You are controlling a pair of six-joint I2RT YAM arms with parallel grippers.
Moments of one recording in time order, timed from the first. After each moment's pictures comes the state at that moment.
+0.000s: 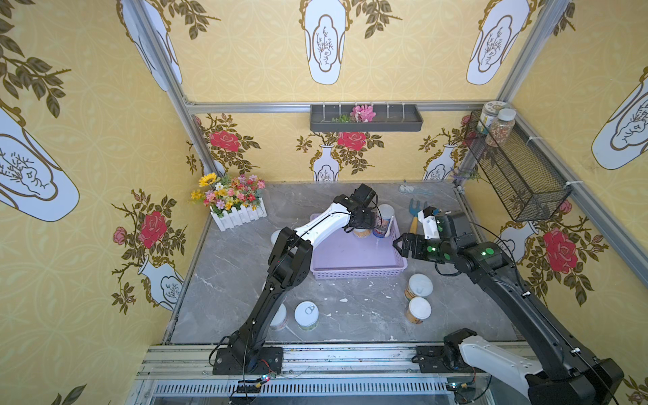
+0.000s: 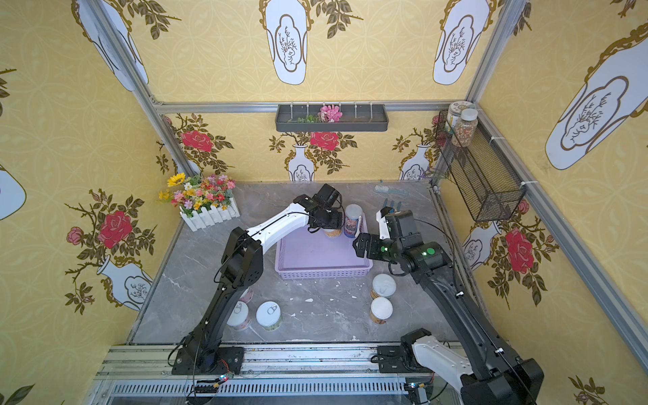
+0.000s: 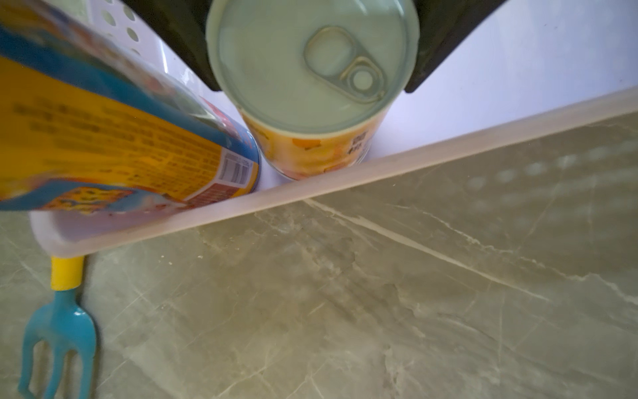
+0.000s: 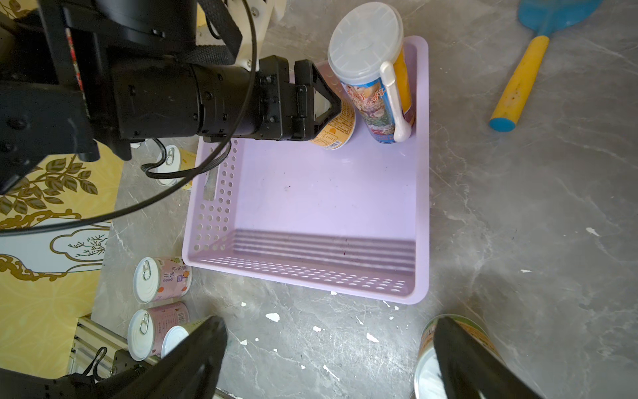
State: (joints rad) left arm -0.71 2.42 2.20 -0.85 -0.06 -0.54; right arm 0.32 1.03 1.04 -0.82 -0.21 0.42
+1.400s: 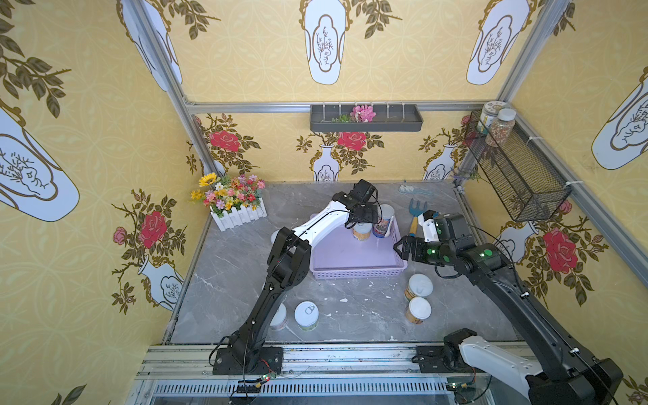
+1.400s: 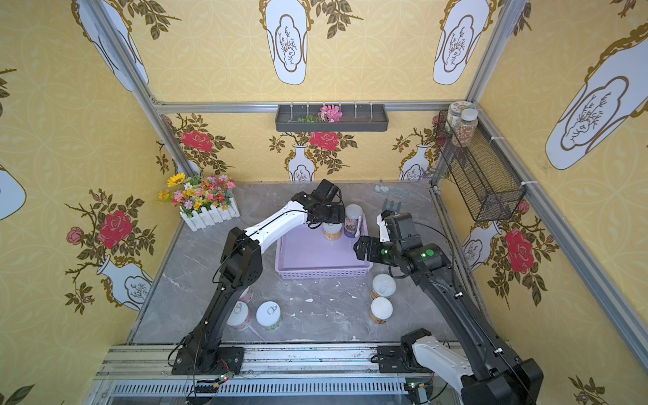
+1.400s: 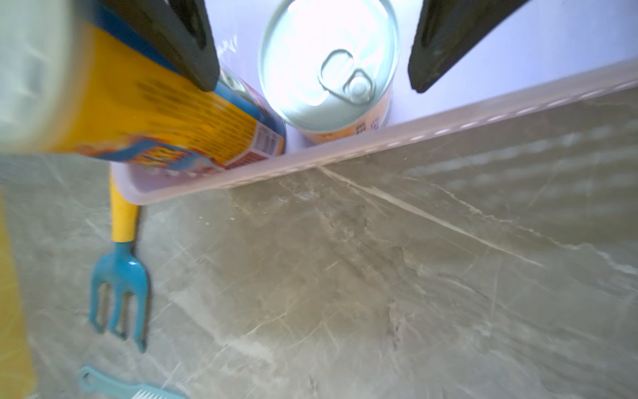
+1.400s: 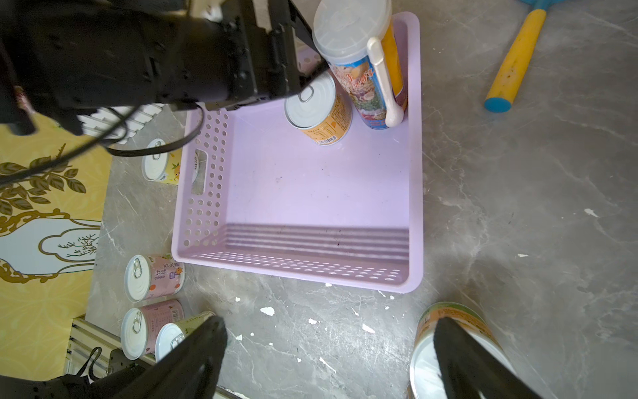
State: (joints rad) left arm -0.71 2.39 2.23 -0.80 -0.05 -0.59; right arm 0.32 1.03 1.01 -0.85 -0.19 0.44
